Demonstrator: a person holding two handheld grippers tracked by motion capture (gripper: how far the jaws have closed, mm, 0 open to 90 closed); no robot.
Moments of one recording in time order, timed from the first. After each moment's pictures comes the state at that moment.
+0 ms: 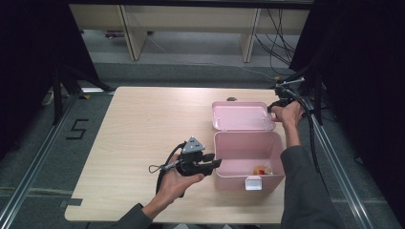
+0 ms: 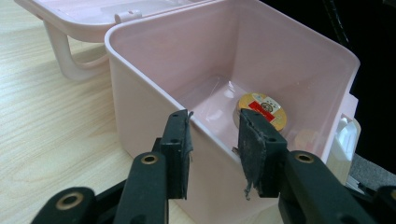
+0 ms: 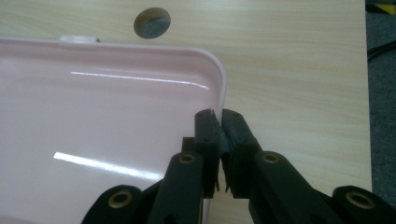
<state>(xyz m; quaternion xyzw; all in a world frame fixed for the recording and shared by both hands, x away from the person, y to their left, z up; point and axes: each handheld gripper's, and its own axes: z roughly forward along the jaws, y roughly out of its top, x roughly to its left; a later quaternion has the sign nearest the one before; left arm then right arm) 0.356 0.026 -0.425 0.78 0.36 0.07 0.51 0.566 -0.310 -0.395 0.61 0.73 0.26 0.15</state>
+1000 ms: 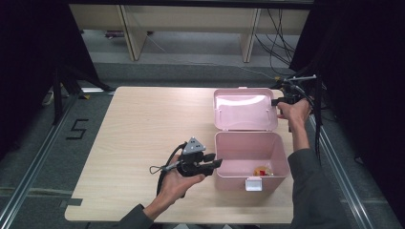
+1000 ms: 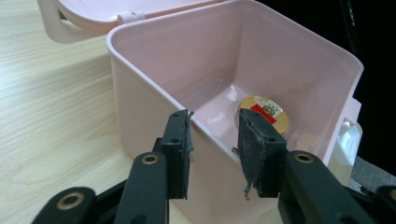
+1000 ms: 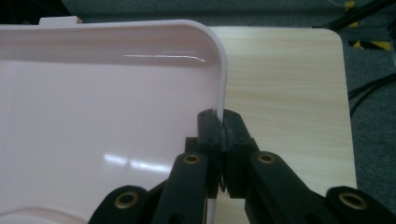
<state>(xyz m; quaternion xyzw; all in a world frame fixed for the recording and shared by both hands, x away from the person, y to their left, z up) 0.355 0.024 -0.426 0.78 0.36 0.07 0.51 0.545 -0.315 -0.363 0.61 0.70 0.32 0.17</state>
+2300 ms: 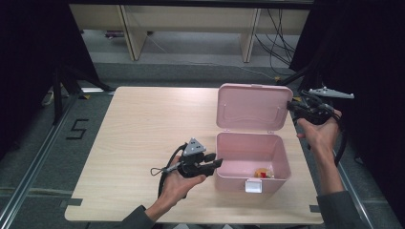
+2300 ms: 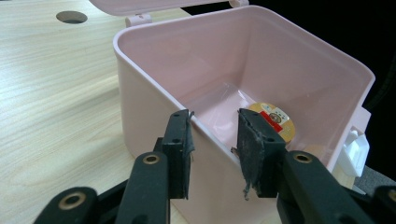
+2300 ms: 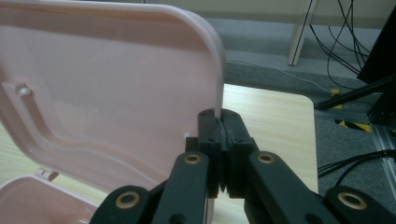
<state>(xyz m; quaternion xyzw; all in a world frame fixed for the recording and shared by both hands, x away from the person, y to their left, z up) 0.353 0.022 -0.428 0.77 0.36 0.07 0.52 0.437 -0.330 -0.320 0.52 0.69 0.43 0.27</state>
